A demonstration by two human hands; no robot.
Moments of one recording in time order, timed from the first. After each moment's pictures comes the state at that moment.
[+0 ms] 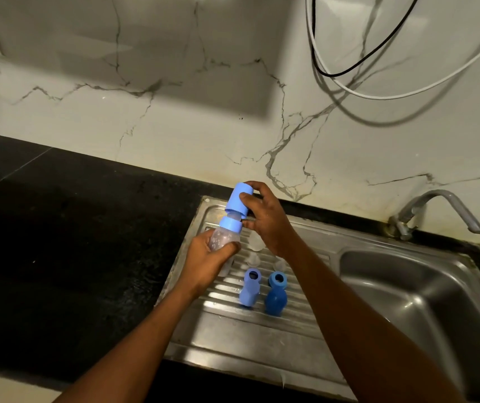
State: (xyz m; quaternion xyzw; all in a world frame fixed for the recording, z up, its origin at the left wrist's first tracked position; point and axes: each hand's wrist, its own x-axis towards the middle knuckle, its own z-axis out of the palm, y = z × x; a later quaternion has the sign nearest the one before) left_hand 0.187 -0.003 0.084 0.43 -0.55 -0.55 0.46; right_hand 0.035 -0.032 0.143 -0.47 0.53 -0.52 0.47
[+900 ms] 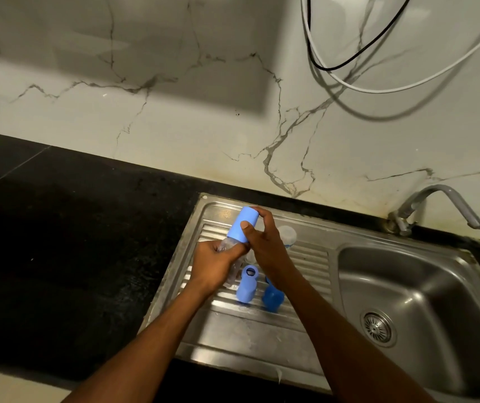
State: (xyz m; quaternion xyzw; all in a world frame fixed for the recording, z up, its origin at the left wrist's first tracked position) left_hand 0.160 0.012 0.081 0.52 -0.49 -0.57 0.41; right_hand 0.031 0.005 0.092 -0.50 0.62 -0.49 0.36
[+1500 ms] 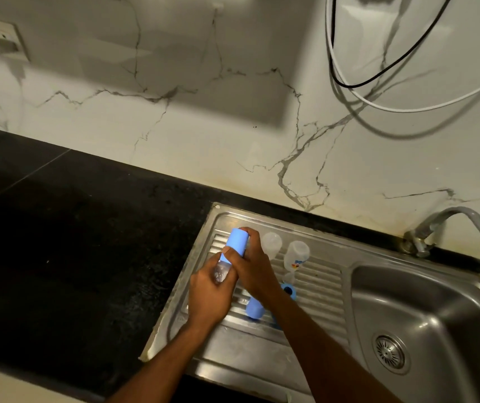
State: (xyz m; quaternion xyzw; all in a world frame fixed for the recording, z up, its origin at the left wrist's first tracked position) left_hand 0.184 0.020 0.041 0.51 -0.56 -0.40 0.51; right_hand 0.076 -0.003 0.077 -0.54 0.63 -0.42 0.37
